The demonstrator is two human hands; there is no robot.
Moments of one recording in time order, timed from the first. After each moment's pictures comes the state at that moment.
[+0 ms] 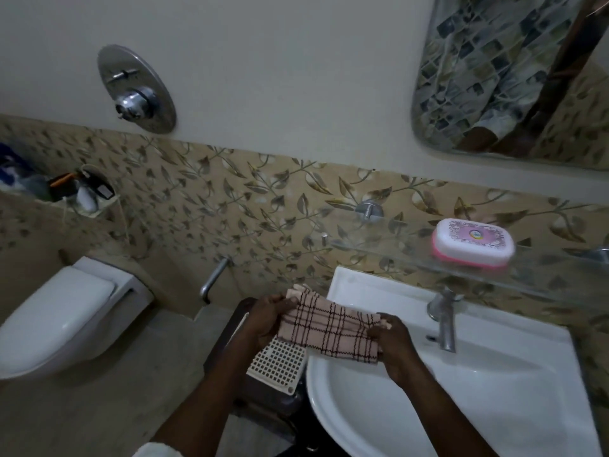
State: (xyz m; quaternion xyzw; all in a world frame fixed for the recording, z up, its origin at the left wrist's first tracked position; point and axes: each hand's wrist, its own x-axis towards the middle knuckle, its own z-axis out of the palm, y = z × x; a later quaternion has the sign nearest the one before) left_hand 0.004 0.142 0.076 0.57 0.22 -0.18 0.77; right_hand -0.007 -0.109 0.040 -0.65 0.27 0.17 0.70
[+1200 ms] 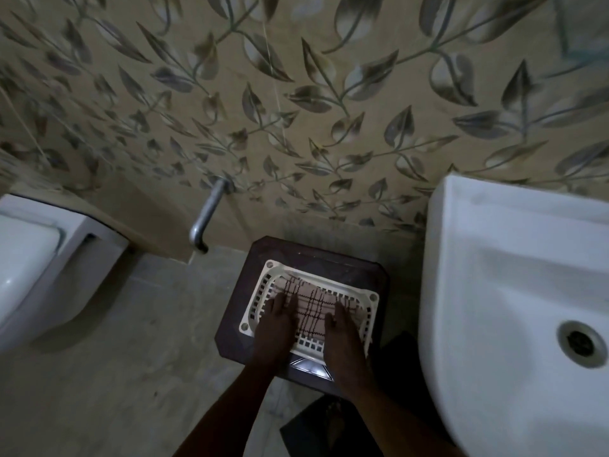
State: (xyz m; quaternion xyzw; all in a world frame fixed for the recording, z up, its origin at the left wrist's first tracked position) left_hand 0.023 0.306 -0.296 0.98 0.01 -0.15 0.16; right_hand -0.007 0.161 -0.270 -0.95 -0.01 0.23 0.20
